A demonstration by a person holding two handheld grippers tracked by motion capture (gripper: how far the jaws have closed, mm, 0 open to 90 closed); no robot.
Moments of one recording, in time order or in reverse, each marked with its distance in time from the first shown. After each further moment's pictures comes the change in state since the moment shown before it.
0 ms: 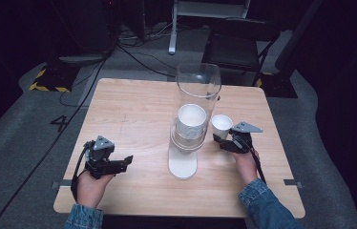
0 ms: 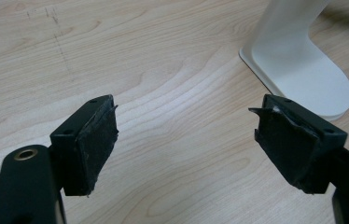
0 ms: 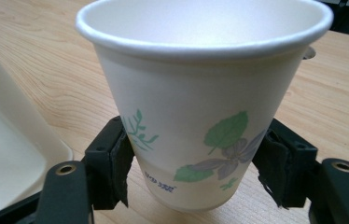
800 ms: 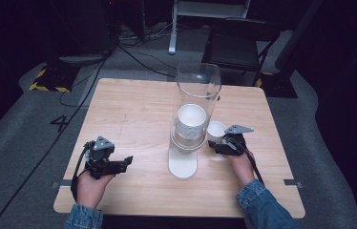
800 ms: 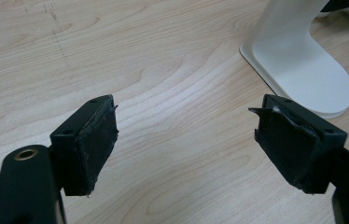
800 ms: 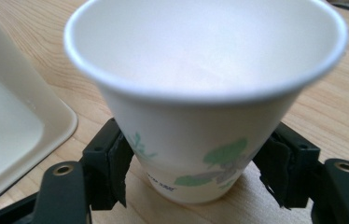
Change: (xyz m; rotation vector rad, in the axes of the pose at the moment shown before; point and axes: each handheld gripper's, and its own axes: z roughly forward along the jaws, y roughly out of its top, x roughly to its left) left arm 0.001 -0.001 0.001 0.010 -0.004 0.000; right arm 0.005 -0.012 0.020 0.125 0.067 -0.006
